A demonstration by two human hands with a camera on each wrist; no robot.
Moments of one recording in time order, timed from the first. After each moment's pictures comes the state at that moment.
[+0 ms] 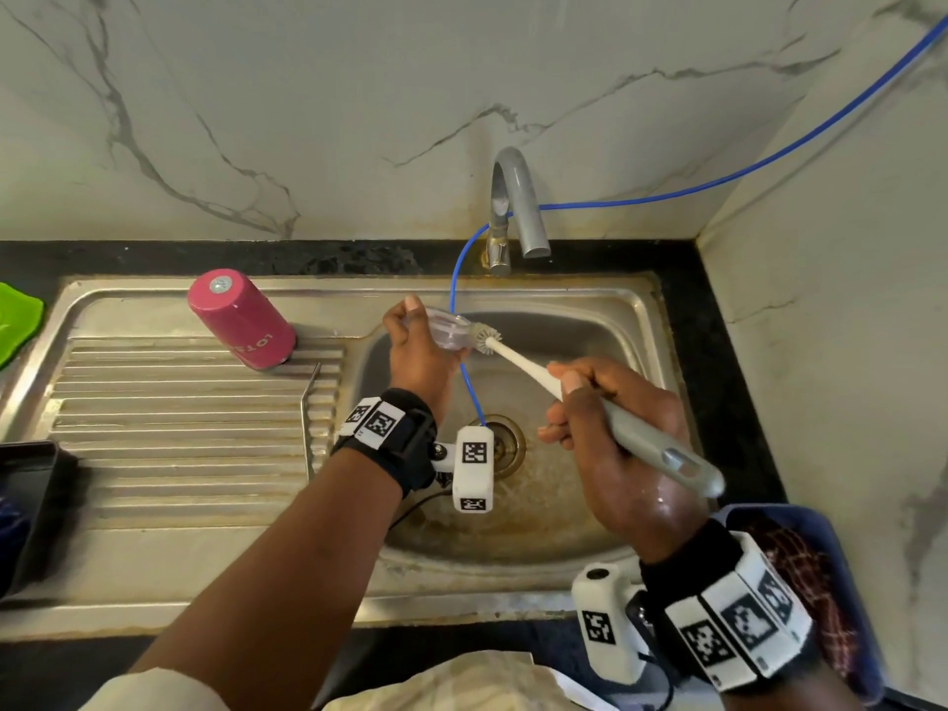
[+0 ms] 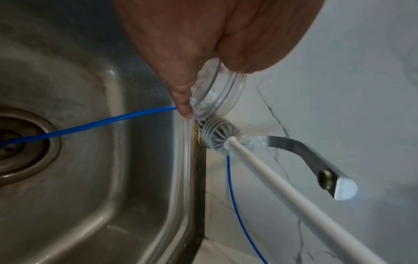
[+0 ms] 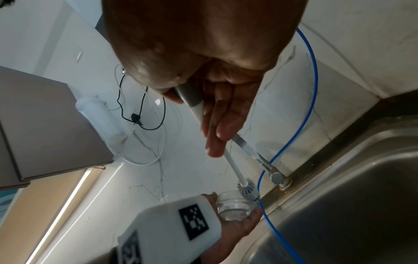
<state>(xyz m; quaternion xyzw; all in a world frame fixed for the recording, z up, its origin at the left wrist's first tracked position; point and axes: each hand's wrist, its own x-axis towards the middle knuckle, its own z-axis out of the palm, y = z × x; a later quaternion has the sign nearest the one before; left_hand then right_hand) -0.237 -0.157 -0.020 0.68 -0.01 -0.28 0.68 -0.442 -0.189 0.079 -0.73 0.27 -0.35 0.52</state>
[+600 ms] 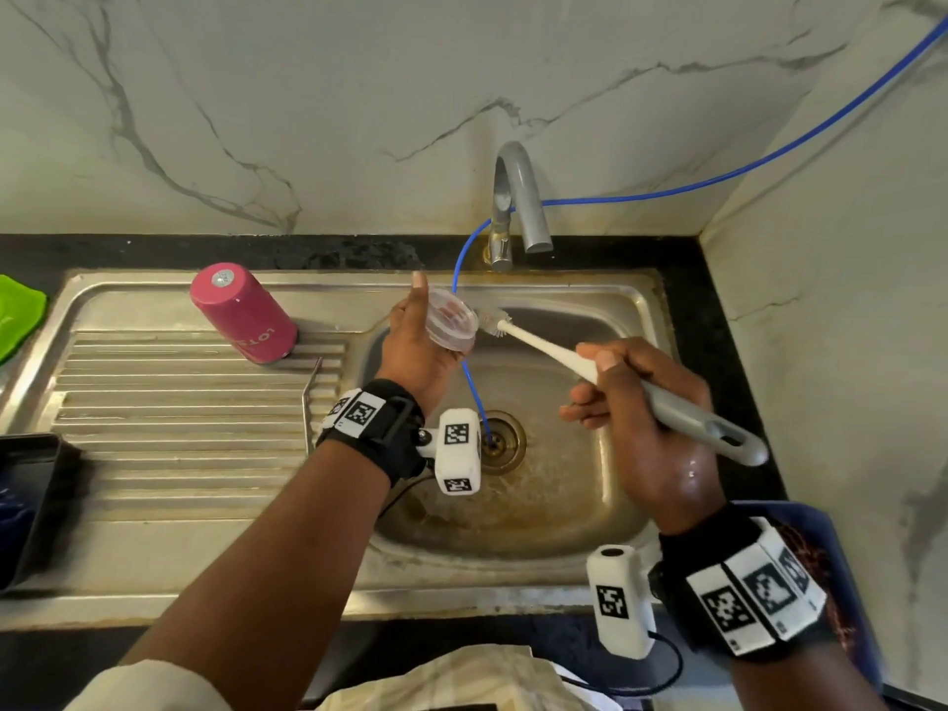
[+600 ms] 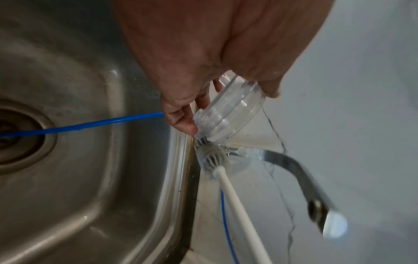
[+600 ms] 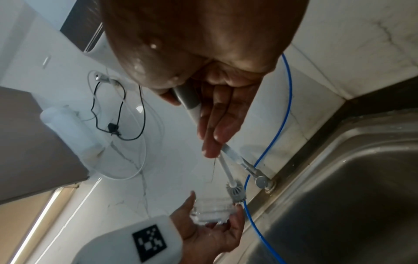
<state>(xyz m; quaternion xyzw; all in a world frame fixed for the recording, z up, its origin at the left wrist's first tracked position) -0.224 -0.151 -0.016 0.49 0.06 -0.42 0.76 -0.447 -0.207 0.076 -0.68 0.32 -0.35 0.56</state>
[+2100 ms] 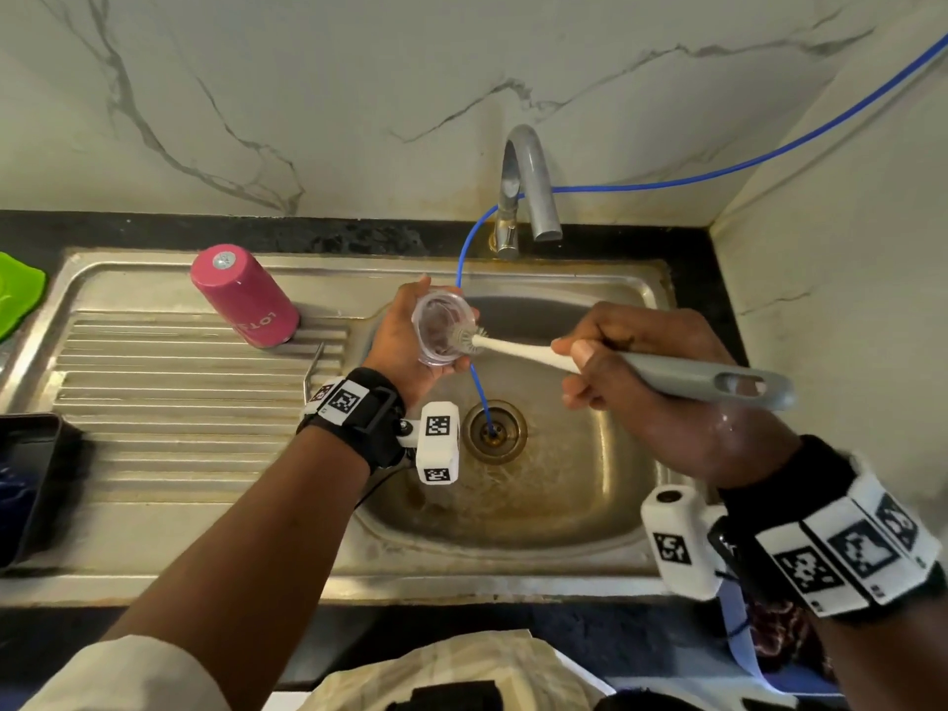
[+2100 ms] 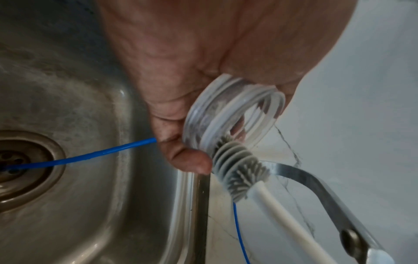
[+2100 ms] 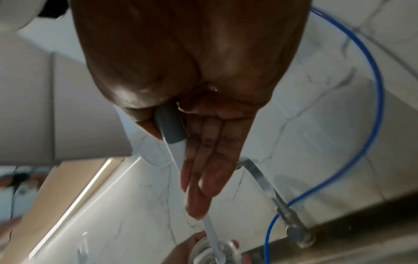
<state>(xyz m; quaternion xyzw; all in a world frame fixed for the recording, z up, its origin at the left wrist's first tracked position) -0.213 -0.132 -0.007 0.48 0.02 -0.53 0.69 -0.445 -0.243 0.124 -0.83 0.16 -0.16 0.51</state>
